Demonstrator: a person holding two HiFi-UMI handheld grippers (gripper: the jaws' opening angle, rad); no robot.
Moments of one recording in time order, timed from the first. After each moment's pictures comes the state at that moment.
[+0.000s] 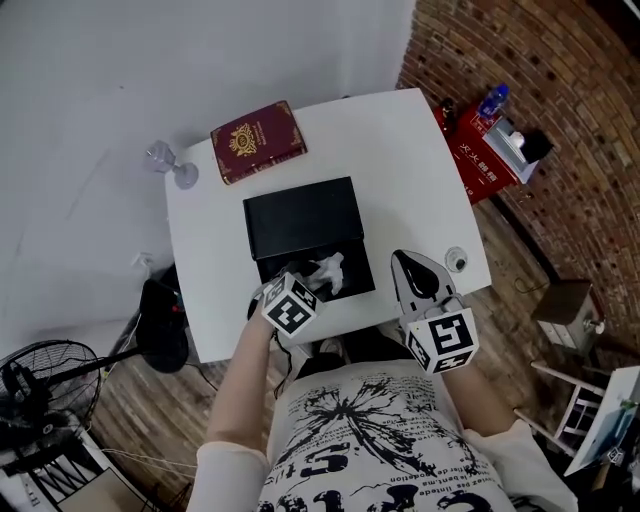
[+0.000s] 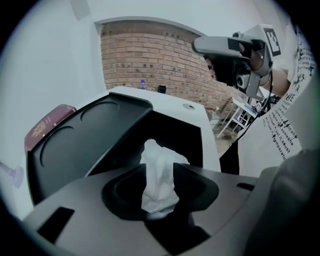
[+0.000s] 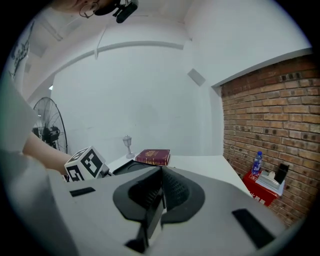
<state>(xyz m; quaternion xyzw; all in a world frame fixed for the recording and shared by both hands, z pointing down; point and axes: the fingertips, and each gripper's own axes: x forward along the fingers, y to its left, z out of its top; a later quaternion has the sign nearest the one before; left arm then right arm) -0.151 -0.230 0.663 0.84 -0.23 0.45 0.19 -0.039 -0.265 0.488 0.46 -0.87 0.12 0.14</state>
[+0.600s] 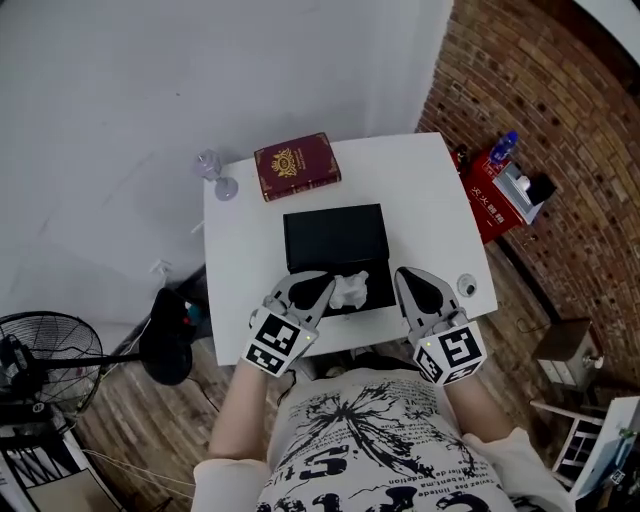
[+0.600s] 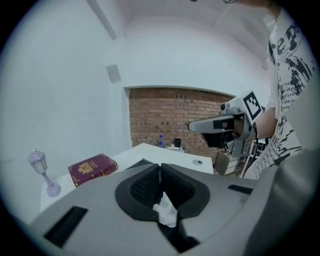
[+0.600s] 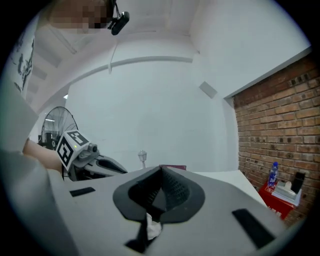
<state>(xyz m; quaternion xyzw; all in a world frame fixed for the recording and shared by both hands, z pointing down) -0.199 -0.219 0.474 0.90 -0.38 0.20 0.07 -0.094 -0.228 0.427 0.41 -0.90 0.08 0.07</state>
